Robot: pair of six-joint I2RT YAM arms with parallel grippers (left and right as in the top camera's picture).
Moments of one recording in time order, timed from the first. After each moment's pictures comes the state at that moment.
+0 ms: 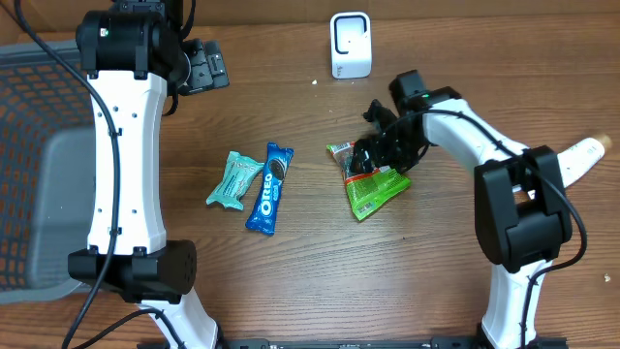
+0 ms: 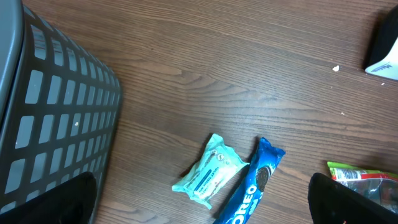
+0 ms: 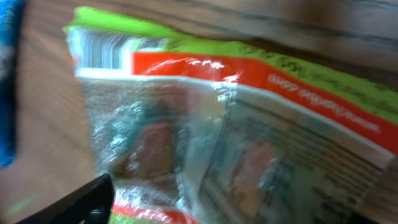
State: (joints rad) left arm -0.06 1.92 2.33 -1.55 -0.17 -0.33; right arm 0.32 2.13 1.51 -0.86 -0.43 0.00
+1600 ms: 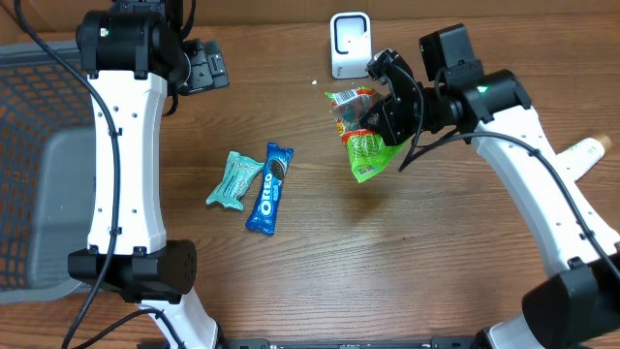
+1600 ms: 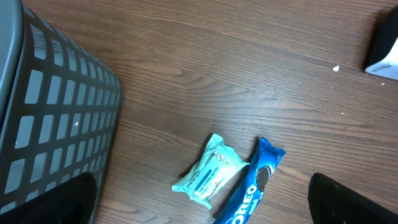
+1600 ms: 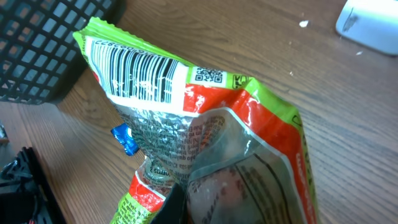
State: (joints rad) left arm -0.06 1.92 2.33 -1.55 -0.17 -0.33; right arm 0.32 1.71 1.62 -0.93 -0.57 -0.17
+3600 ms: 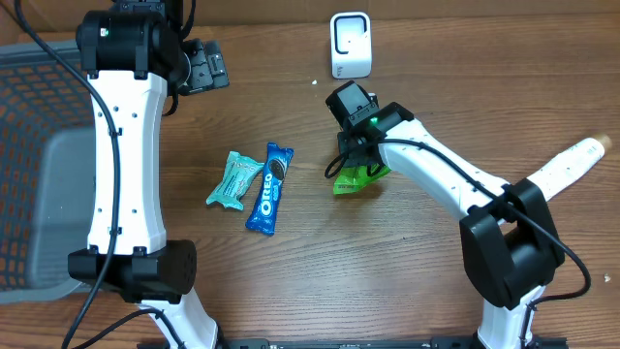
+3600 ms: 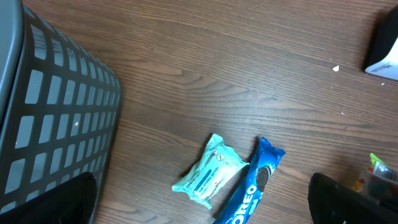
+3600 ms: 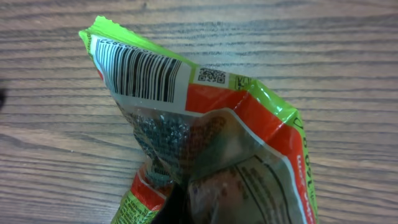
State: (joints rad) left arm -0.06 1.92 2.33 -1.55 -0.17 -0.33; right arm 0.58 2.00 1.53 -0.82 0.19 0.44
